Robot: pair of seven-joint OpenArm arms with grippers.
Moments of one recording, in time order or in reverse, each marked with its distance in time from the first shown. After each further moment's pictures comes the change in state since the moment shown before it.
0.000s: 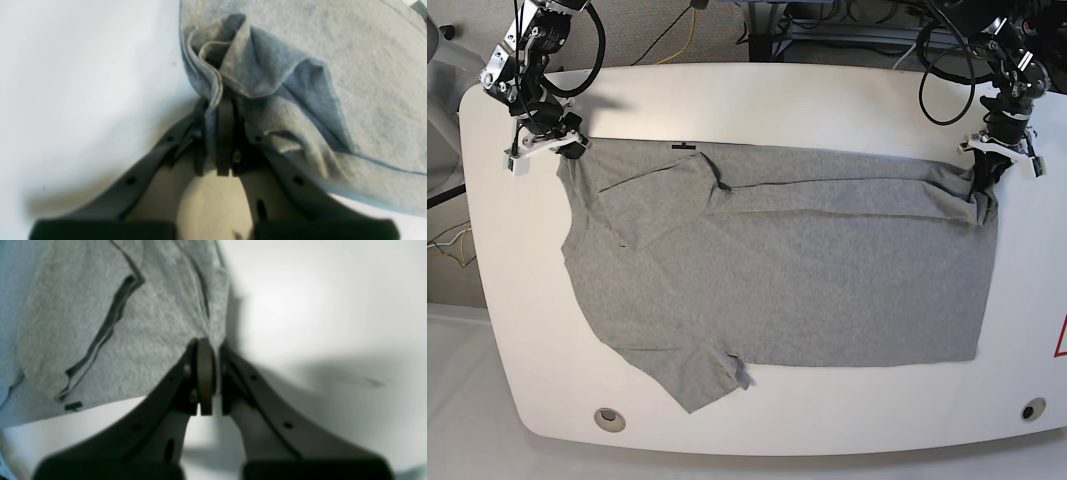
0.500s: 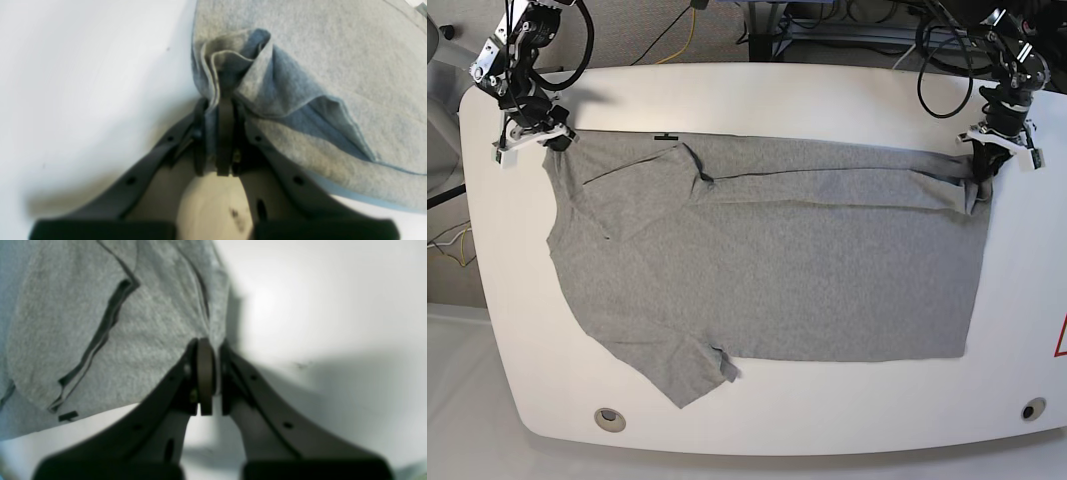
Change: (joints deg) left arm 2.5 0.1 0.0 0.8 -0.5 -0.7 -0.7; right arm -1.8 1.8 1.3 0.0 0.0 0.0 0.2
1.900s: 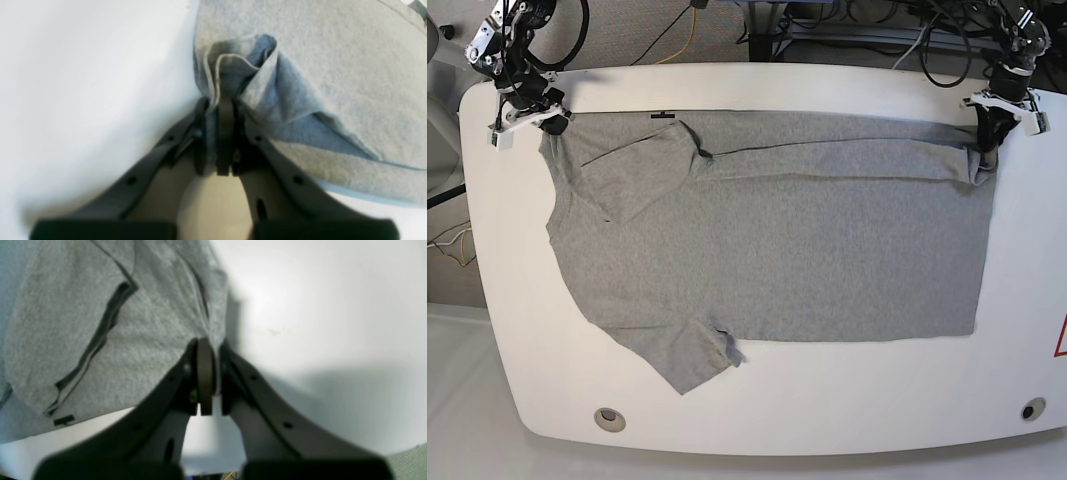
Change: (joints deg) left arm 8.5 0.0 -0.3 0.4 -0.5 -1.3 -7.7; right arm -5.0 0.3 2.2 0.2 1.3 3.9 1.7
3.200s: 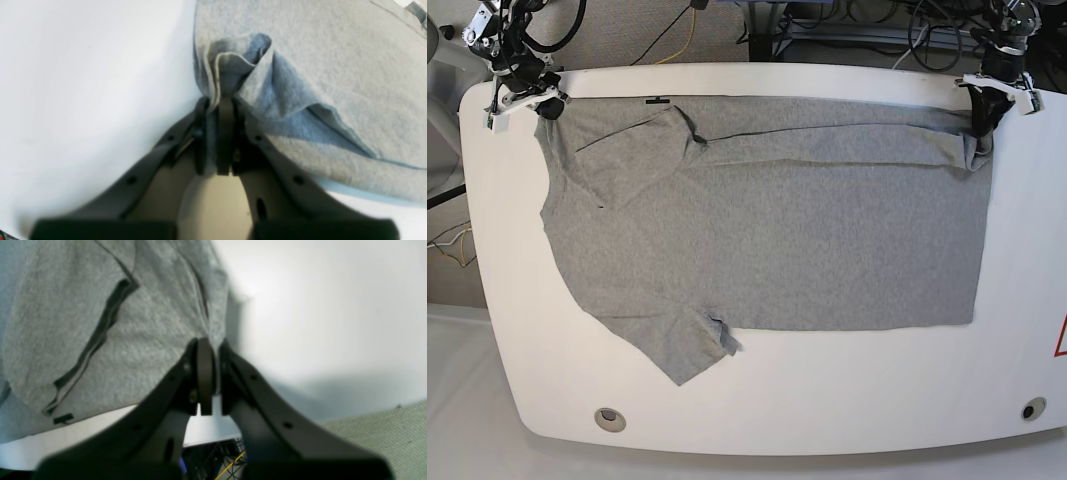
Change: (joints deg) left arm 4.5 2.9 -1.5 0.7 3.0 -1.8 -6.1; right arm -4.4 0.0 1.5 0.6 1.3 1.0 1.4
